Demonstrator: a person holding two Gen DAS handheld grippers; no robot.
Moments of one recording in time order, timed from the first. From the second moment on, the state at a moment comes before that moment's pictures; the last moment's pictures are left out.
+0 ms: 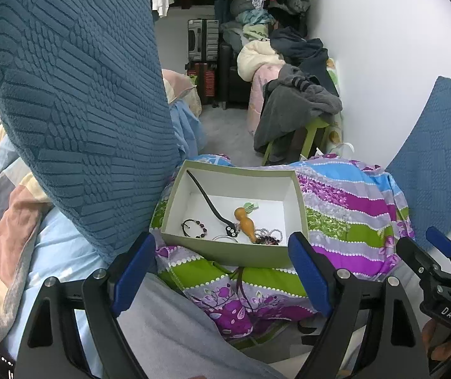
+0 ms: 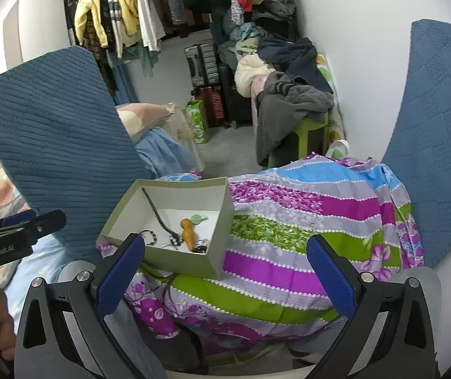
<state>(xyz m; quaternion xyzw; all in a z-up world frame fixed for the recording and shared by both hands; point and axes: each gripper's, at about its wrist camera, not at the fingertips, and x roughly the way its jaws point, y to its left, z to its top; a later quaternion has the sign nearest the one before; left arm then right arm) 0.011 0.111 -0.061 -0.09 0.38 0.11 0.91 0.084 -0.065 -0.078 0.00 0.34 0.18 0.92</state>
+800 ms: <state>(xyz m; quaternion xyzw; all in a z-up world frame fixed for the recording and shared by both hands) 0.009 0.109 -0.063 -0.09 0.38 0.11 0.91 0.081 -0.072 -0.073 -0.02 0.33 0.15 0.93</state>
